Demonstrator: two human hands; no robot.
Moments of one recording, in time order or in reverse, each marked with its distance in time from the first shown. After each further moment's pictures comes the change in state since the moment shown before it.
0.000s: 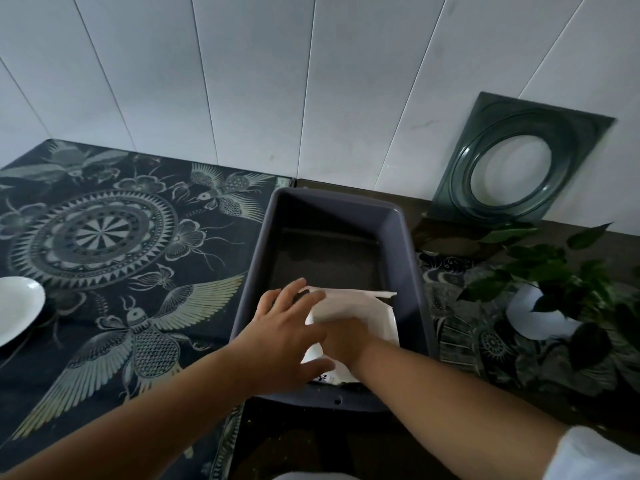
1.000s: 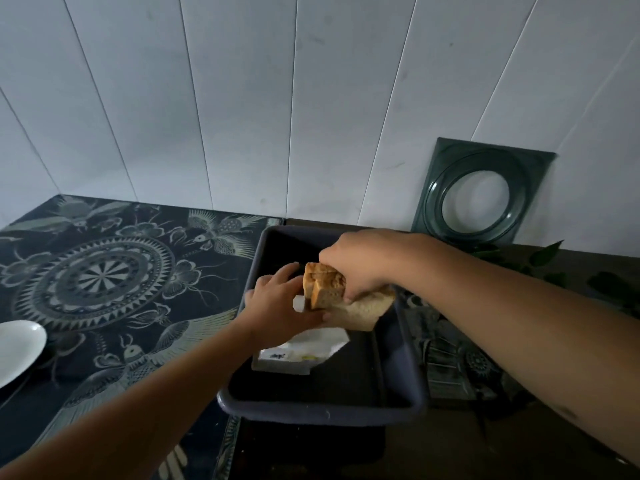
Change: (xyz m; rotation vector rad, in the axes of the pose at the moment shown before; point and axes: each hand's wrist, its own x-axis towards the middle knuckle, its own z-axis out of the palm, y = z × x) left_hand 0.042 -0.002 -0.040 -0.346 0.118 -0.375; right_hand -0.097 -0.004 -0.187 -0.507 0.201 -0.144
